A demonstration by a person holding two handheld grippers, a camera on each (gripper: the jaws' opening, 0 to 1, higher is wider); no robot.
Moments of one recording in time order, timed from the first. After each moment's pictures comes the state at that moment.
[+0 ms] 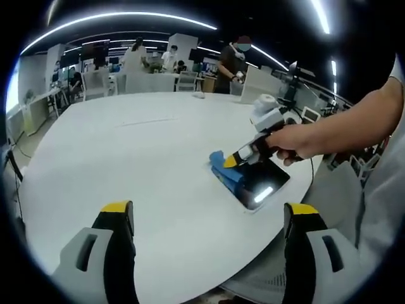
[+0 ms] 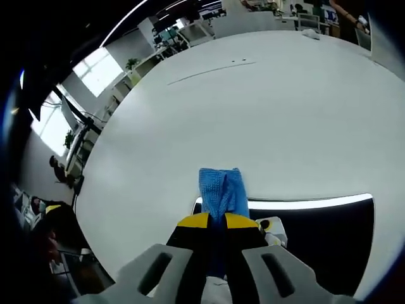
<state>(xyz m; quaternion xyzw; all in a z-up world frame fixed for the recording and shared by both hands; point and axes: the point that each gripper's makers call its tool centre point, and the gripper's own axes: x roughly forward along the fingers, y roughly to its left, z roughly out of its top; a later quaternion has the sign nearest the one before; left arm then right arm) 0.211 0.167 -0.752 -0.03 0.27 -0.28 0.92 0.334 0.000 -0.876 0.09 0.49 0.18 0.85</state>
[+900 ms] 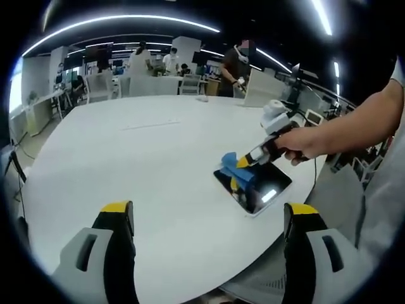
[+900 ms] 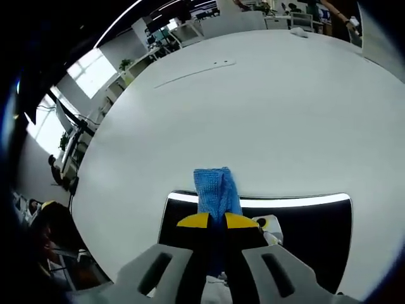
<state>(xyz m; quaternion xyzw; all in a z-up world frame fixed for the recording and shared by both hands) 0.210 0.165 -0.745 -0.02 0.26 -0.28 0.92 0.335 -0.035 -0.876 0.09 0.50 0.16 0.85</state>
